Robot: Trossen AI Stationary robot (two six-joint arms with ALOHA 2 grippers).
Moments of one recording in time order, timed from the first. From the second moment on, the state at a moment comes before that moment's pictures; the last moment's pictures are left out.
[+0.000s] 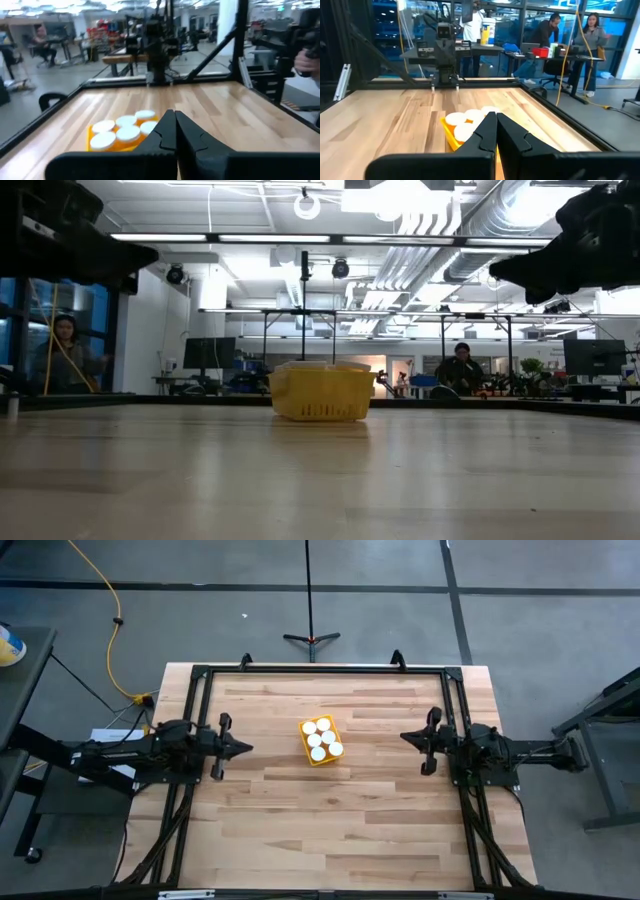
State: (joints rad) left arm 0.09 0.01 0.02 0.02 0.12 0.07; right arm -0.04 0.10 0.01 0.14 0.15 -0.04
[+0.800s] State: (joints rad) left arm 0.09 0.01 0.02 0.00 0.11 0.04; right arm -0.04 0.10 0.01 0.12 0.19 -0.03
